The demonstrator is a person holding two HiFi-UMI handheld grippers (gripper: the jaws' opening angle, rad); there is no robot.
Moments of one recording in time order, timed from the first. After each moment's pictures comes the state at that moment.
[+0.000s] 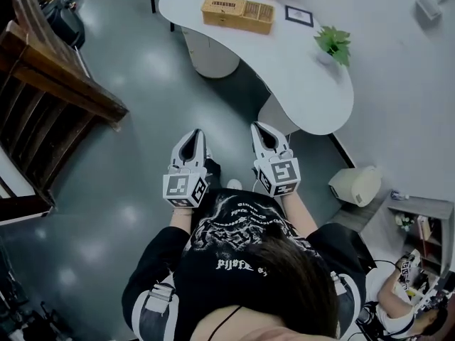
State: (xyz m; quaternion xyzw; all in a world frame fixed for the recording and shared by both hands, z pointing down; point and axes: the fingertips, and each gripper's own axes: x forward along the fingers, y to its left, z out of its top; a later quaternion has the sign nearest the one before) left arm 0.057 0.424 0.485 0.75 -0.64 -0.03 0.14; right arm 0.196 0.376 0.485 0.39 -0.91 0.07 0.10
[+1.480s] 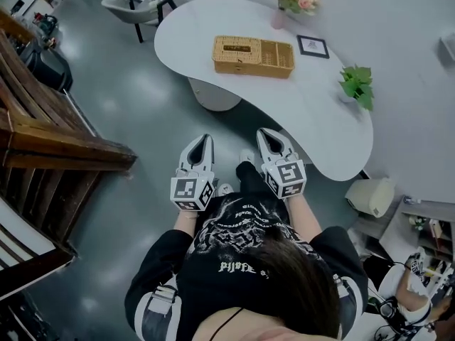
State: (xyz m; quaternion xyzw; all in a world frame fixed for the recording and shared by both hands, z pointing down) left arm -0.094 0.162 0.489 0.81 -0.57 -0.01 0.16; right arm 0.048 0.135 0.503 0.44 -0.88 0.09 0.12
